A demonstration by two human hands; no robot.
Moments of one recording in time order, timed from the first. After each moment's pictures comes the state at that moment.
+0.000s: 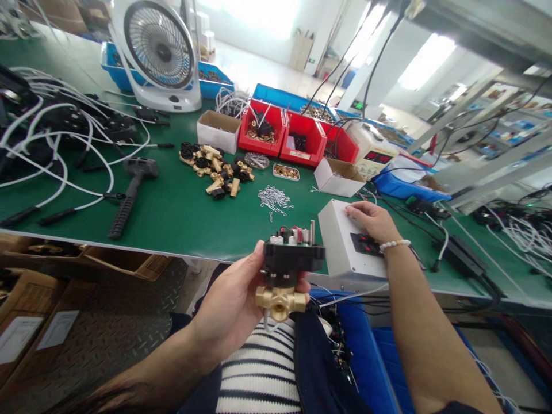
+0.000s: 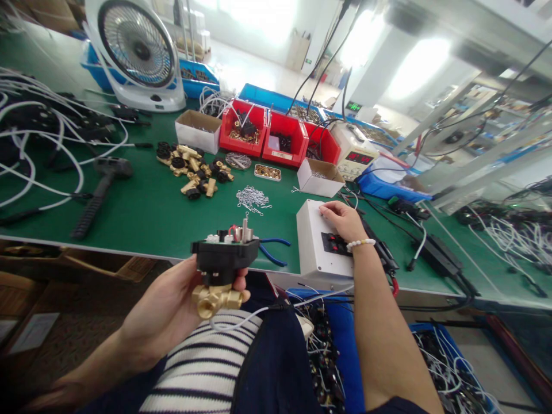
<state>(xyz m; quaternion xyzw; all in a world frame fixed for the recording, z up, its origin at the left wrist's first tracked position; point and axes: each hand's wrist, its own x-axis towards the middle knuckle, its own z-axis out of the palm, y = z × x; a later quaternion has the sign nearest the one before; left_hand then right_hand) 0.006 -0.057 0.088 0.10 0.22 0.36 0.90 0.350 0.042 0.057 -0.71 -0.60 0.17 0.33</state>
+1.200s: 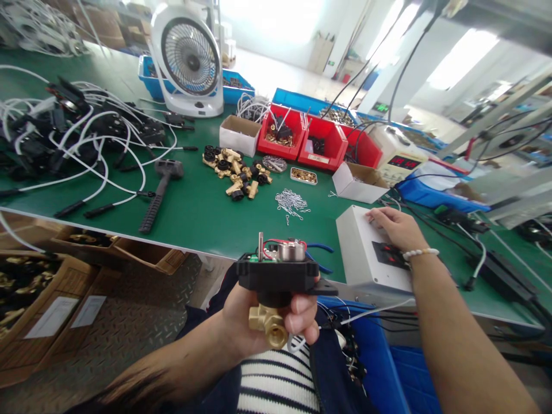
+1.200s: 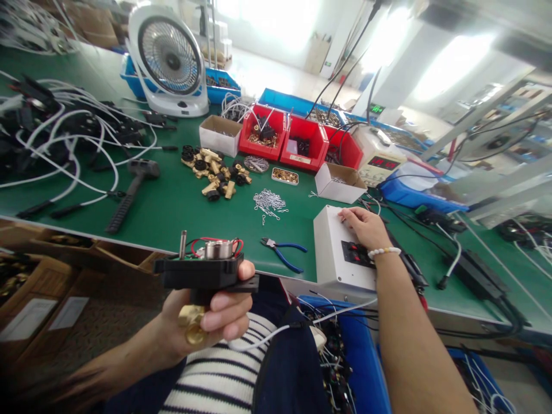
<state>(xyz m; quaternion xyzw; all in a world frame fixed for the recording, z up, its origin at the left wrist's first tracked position) 0.002 -0.056 0.071 0.05 -0.02 0.32 0.95 0.335 0.047 0.068 -0.75 -0.56 0.17 0.32</state>
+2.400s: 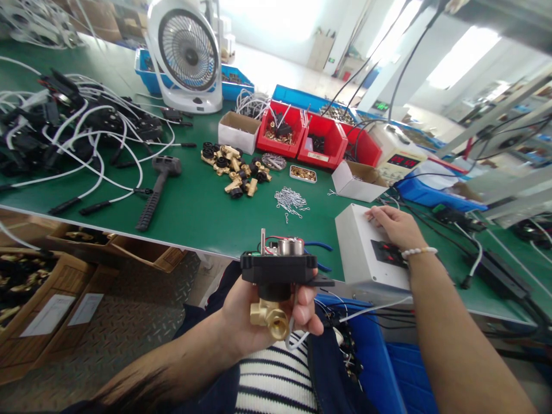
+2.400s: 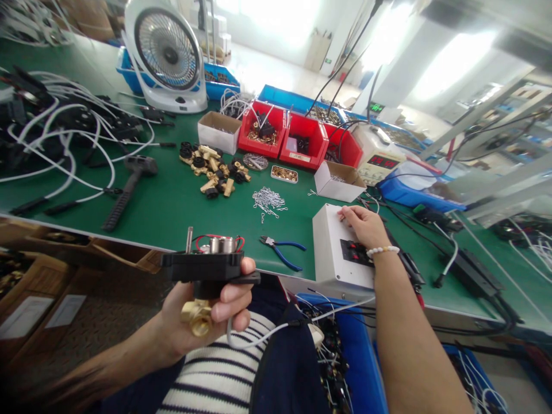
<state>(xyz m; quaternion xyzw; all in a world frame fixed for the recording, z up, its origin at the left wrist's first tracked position) 0.005 -0.054 0.069 0.02 0.00 0.32 0.95 0.339 0.048 0.066 -0.74 -0.57 0.16 0.31</state>
